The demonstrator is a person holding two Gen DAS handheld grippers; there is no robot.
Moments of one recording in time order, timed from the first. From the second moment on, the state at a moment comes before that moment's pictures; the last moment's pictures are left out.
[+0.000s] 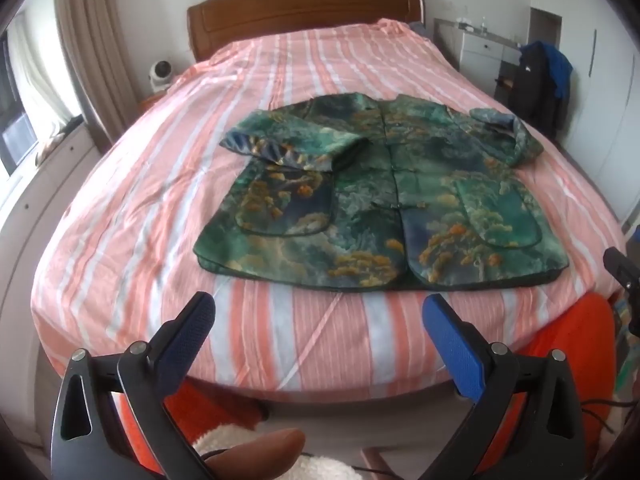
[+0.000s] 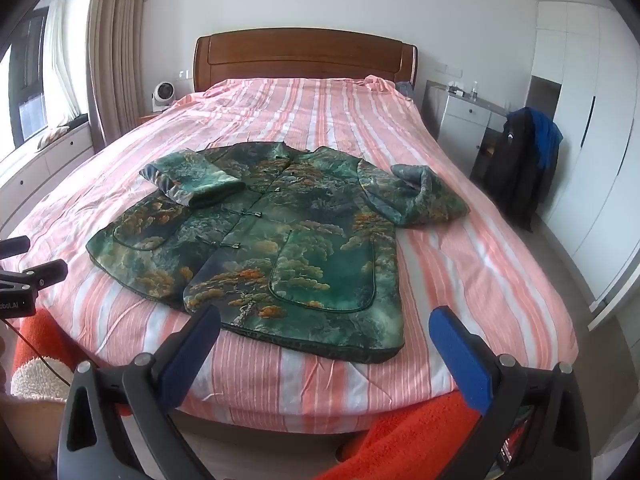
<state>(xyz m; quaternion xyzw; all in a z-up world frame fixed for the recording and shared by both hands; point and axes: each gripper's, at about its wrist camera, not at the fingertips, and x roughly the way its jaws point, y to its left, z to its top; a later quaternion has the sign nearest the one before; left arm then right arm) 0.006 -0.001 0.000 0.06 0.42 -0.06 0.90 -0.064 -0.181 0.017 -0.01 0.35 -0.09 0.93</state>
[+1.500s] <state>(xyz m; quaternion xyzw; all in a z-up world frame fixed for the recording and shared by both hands) 0.009 -0.004 -0.011 0.08 0.42 -0.05 0.90 -0.061 -0.179 0.018 0.00 0.35 -0.09 0.93</state>
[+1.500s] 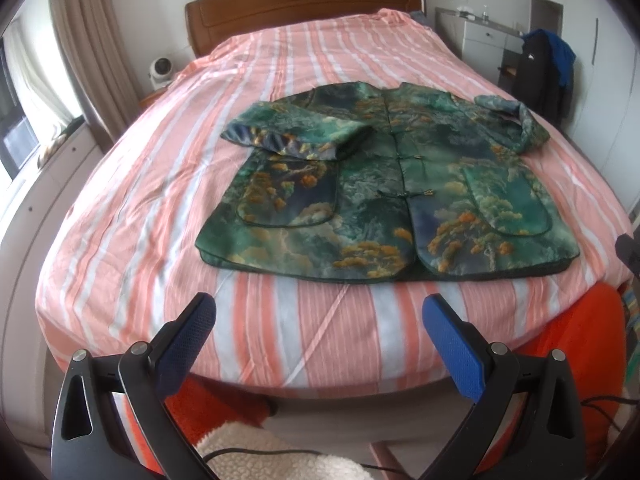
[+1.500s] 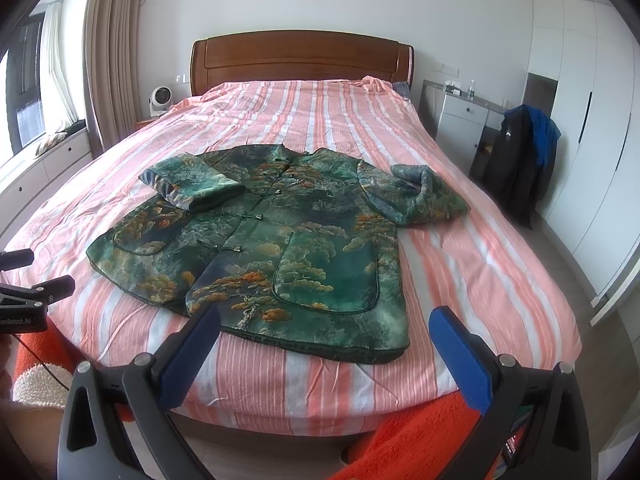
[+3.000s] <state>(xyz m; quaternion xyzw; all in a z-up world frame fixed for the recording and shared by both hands) 0.007 -0.003 -0.006 0.07 0.42 -0.06 0.90 -0.063 -0.179 0.014 0.00 0.35 -0.10 0.93</state>
